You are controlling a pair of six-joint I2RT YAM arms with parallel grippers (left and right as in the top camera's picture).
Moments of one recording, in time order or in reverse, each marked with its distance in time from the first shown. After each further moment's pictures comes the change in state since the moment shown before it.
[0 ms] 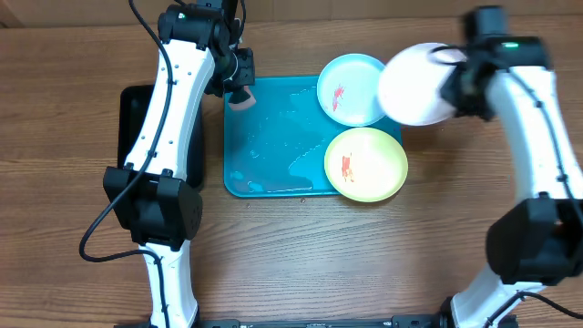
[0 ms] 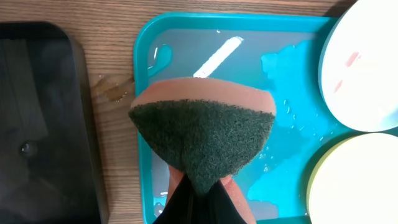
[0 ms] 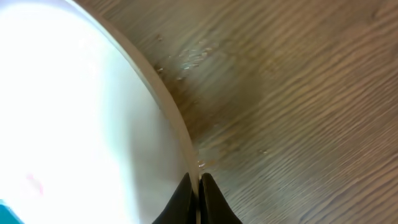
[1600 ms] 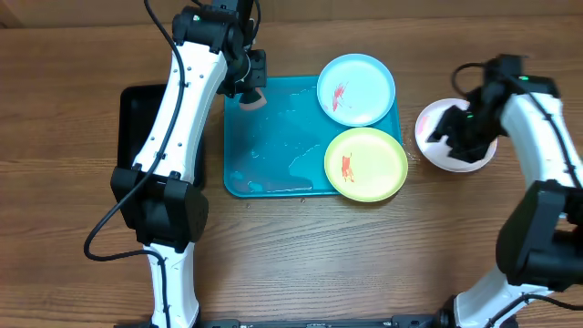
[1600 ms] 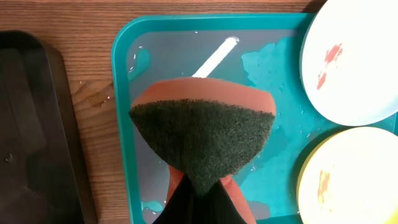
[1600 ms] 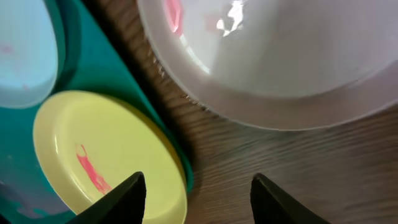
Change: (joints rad) left arm -0.045 0.000 -0.001 0.021 -0.005 0.000; right arm -0.062 -0.013 -0.334 0.108 -0.378 -0.246
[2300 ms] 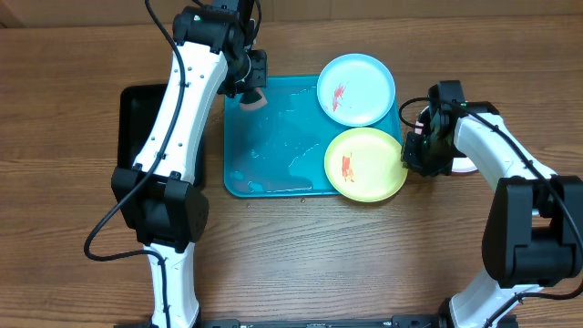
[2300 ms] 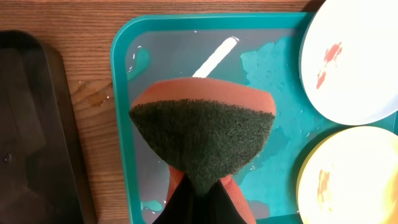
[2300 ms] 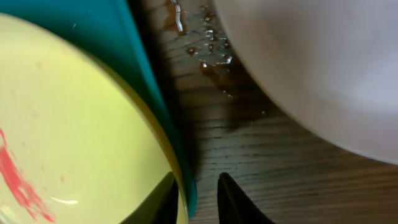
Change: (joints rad) left arm -0.002 0.000 0.000 -0.002 0.000 0.000; right arm 0.166 0.000 -0.233 0.230 0.099 -0.064
